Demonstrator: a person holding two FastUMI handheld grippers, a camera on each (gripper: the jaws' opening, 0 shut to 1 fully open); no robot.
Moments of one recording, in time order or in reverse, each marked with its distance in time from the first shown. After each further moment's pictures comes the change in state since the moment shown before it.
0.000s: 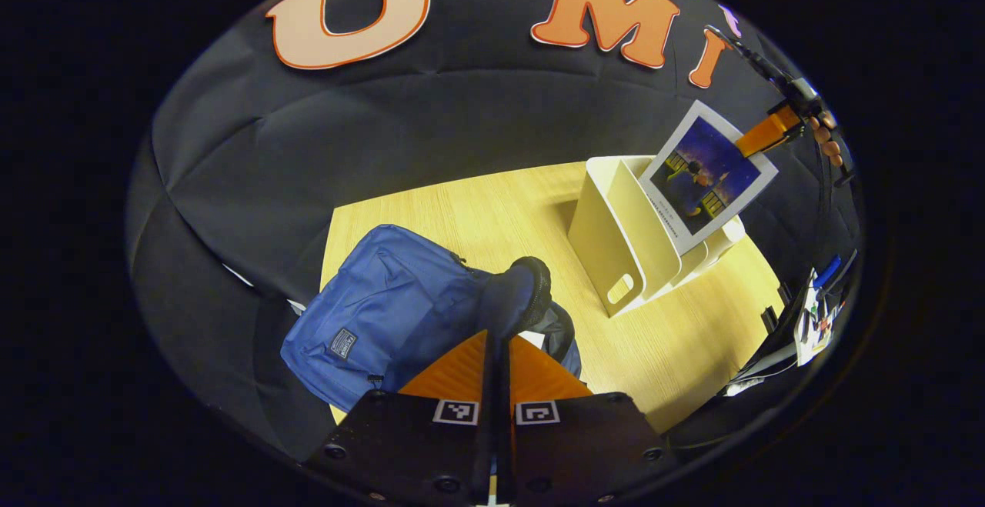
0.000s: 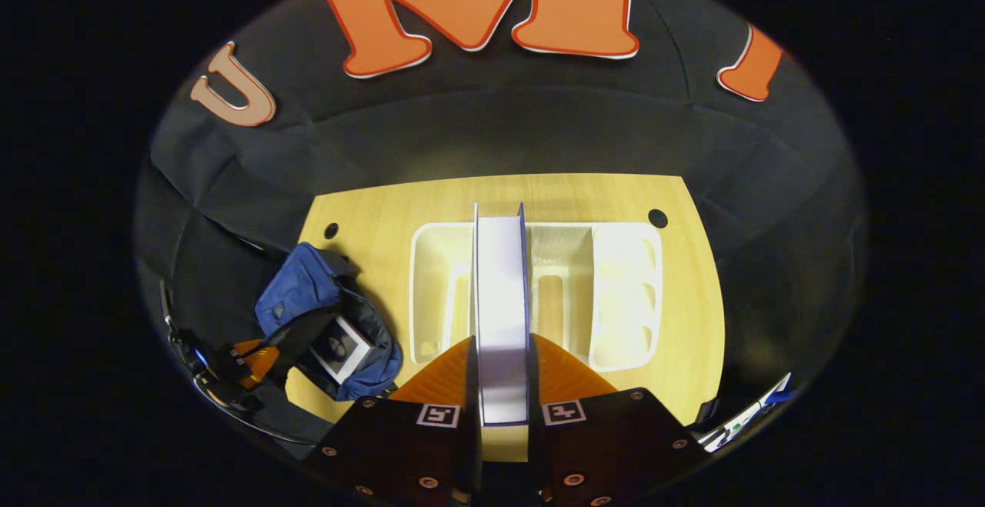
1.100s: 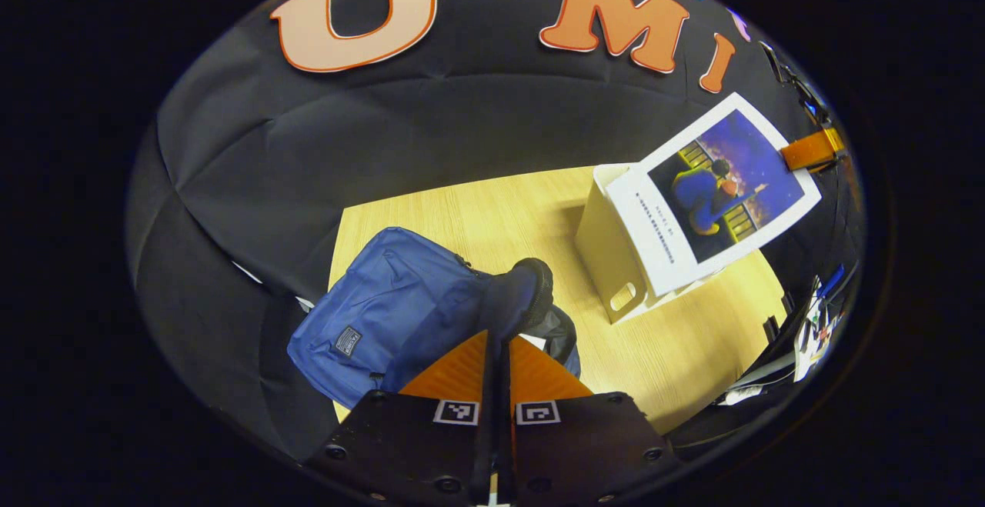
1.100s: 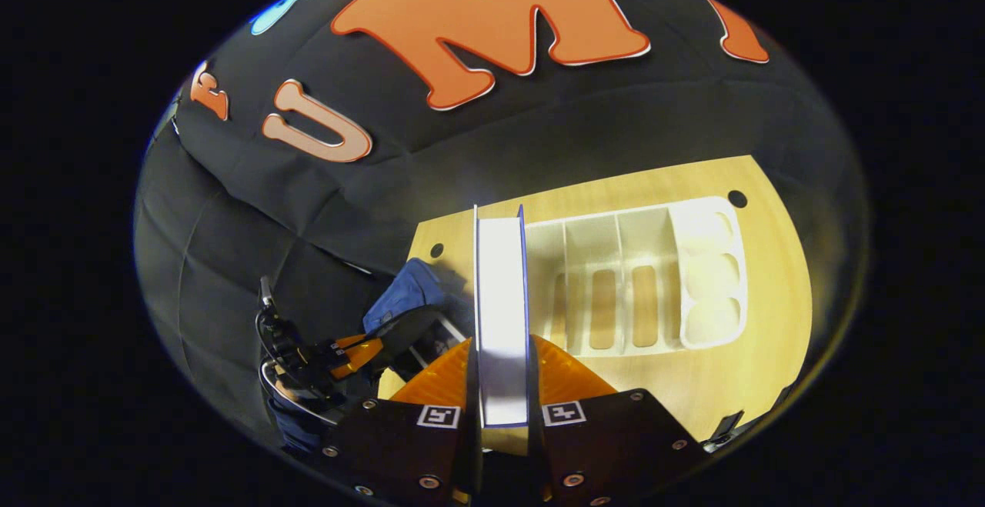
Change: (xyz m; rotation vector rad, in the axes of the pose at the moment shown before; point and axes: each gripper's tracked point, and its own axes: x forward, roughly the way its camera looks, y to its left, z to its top) left arm -0.008 0.000 0.009 -0.025 -0.007 0.037; right arm -0.040 0.060 -0.038 0.104 -0.061 0.401
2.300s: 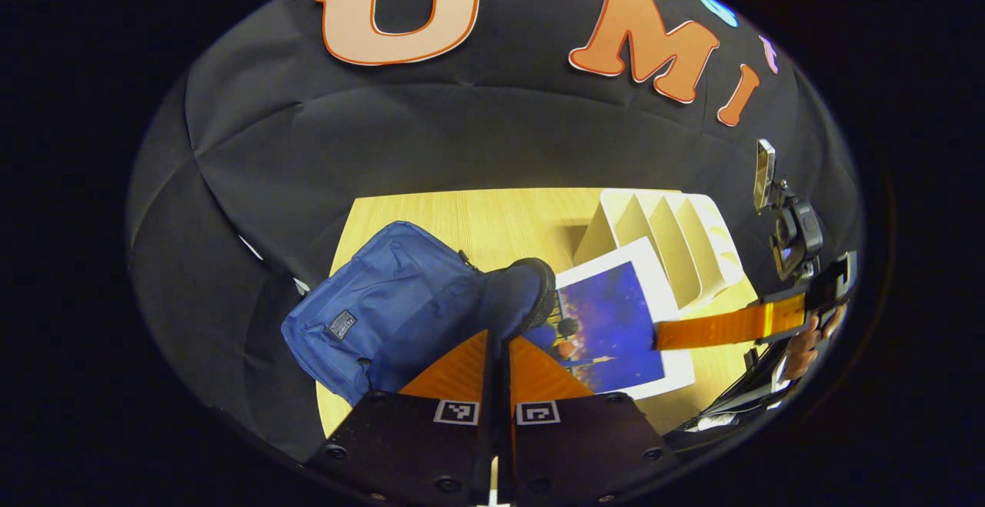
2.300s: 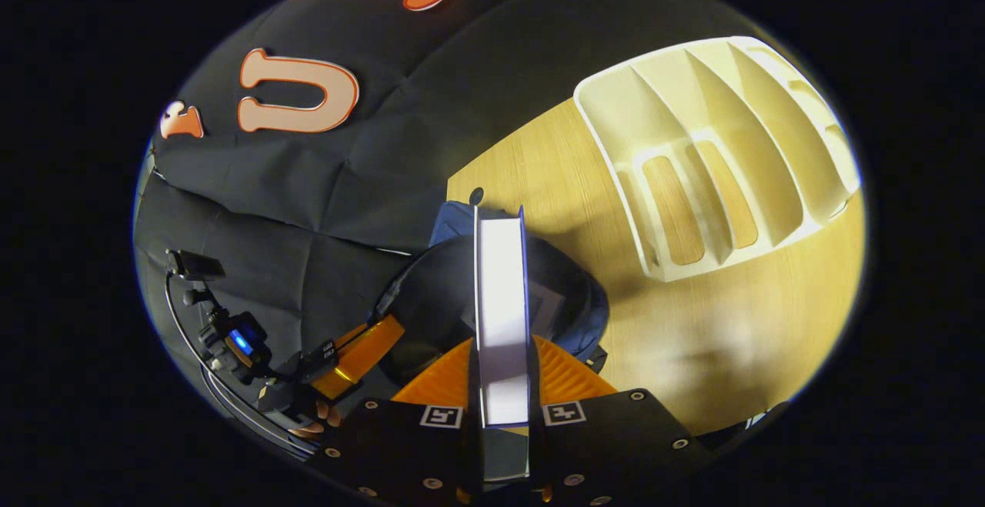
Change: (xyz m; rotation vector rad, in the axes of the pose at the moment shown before) left arm -0.015 -0.004 0.004 -0.121 -0.046 0.003; right arm 0.150 0.097 -0.127 0.279 0.078 0.150
